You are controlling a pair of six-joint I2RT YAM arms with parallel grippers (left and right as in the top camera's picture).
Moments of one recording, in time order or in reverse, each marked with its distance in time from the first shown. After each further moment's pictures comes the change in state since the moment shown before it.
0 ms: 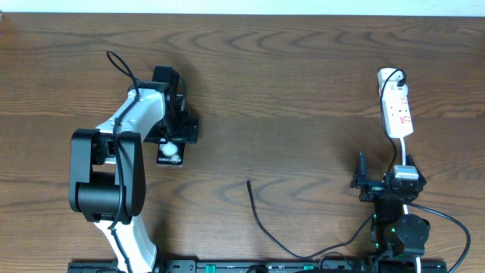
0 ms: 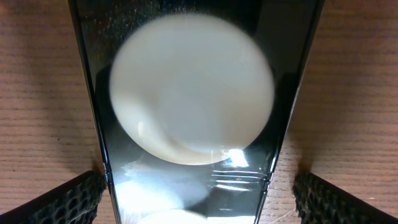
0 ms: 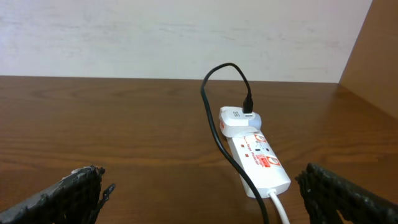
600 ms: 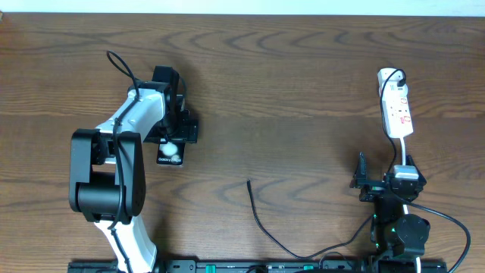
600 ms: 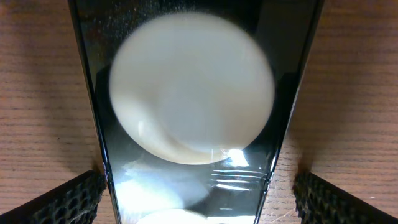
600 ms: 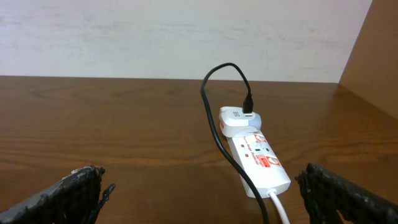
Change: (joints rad) left arm 0.000 0.000 0.000 0.003 0.000 0.000; right arm 0.000 0.000 0.000 0.000 0.000 0.000
